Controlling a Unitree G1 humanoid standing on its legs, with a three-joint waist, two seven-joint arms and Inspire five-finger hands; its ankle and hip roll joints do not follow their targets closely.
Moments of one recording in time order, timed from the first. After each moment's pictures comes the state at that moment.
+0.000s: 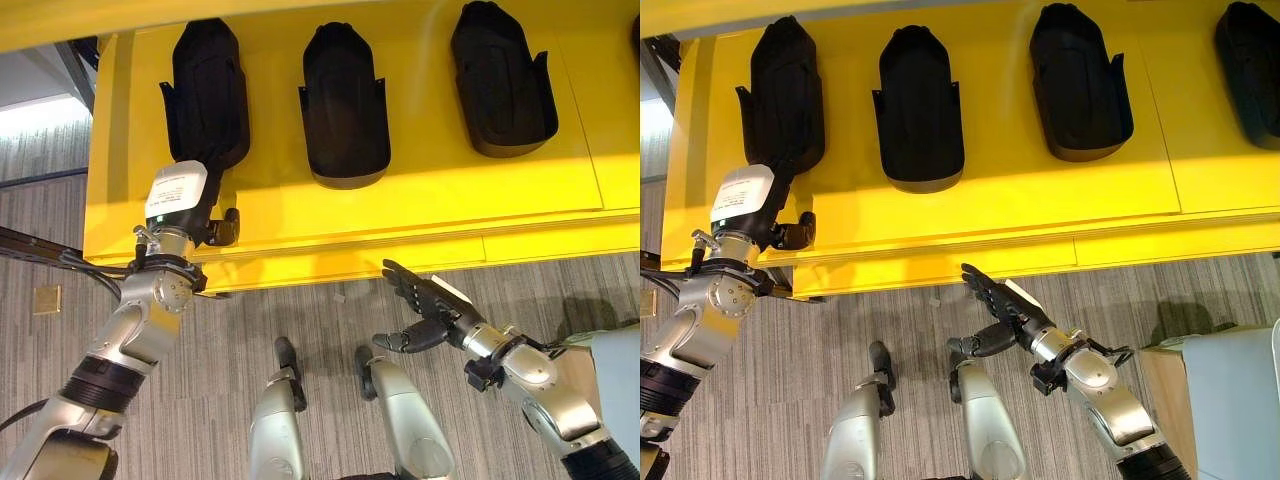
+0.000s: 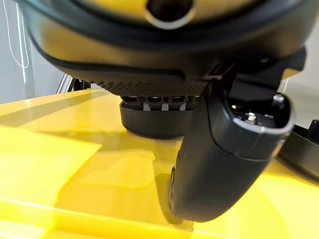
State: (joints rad) left arm -0.44 0.84 -0.26 0.05 0.44 0.26 0.15; right arm -0.06 -0.62 0.24 -0.12 0.39 0.11 0.28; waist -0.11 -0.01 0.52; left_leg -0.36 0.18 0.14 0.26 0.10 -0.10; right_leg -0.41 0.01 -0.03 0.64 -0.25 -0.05
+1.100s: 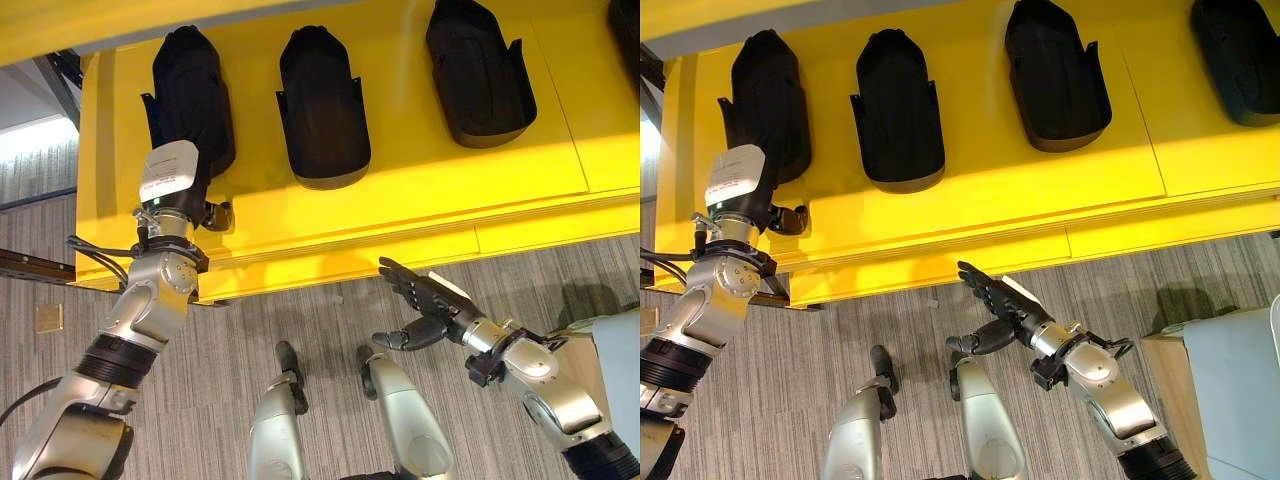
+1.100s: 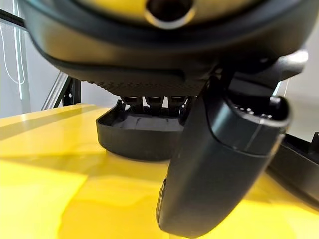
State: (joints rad) left arm -0.57 0.80 -0.30 0.16 0.44 0.31 0.18; right arm -0.09 -0.64 0.25 -0.12 0.39 0.13 0.31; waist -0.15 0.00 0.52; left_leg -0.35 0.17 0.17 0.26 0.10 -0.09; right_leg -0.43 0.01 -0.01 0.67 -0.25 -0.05
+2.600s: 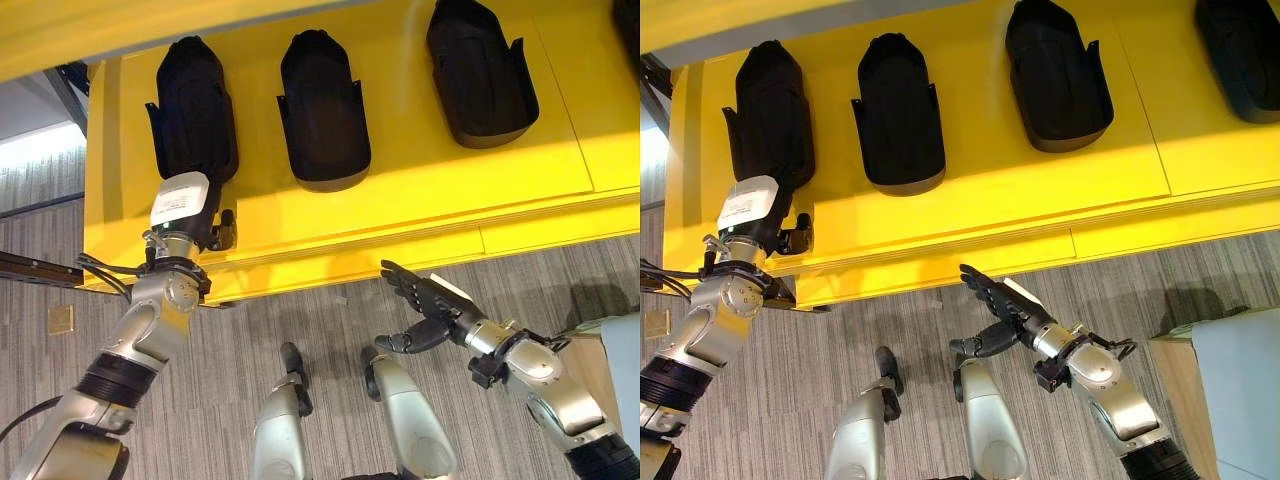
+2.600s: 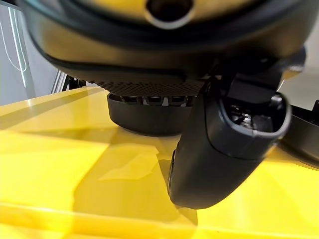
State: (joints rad) left arm -0.45 0.79 -0.29 0.11 0.46 0.32 0.13; right arm -0.08 -0.65 0.23 -0.12 0.37 0.13 0.32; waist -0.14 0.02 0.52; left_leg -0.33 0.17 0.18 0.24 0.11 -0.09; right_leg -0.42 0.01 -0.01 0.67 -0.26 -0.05
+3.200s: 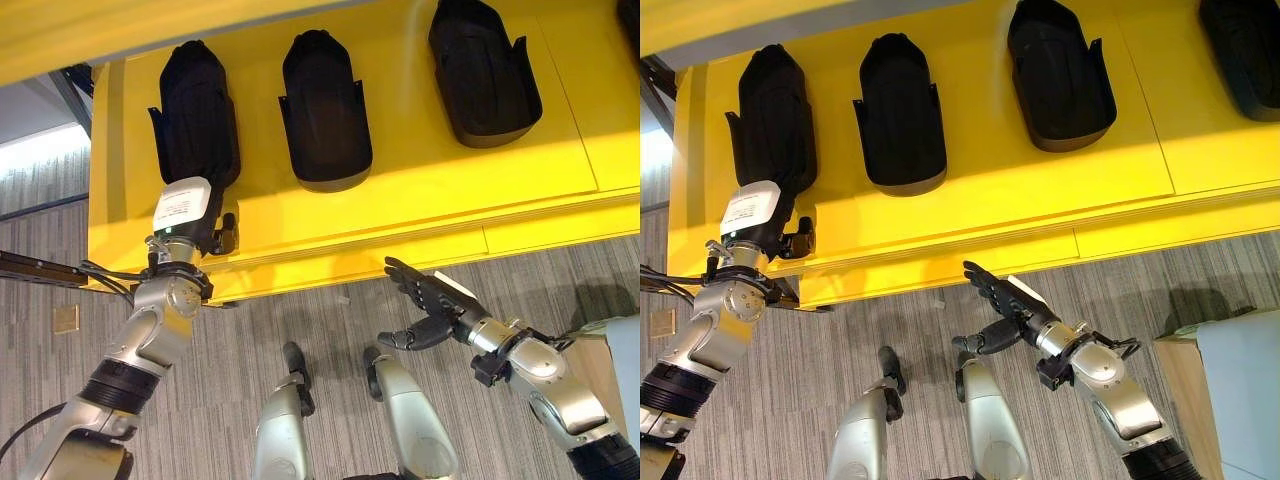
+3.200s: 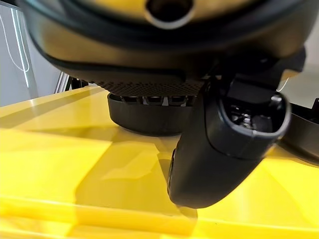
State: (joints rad) left arm -0.43 0.77 -0.27 0.09 0.49 0.32 0.12; right arm -0.08 -0.65 0.22 -0.12 0.37 0.13 0.32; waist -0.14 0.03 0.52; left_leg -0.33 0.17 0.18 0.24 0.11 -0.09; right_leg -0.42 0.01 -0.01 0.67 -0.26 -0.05
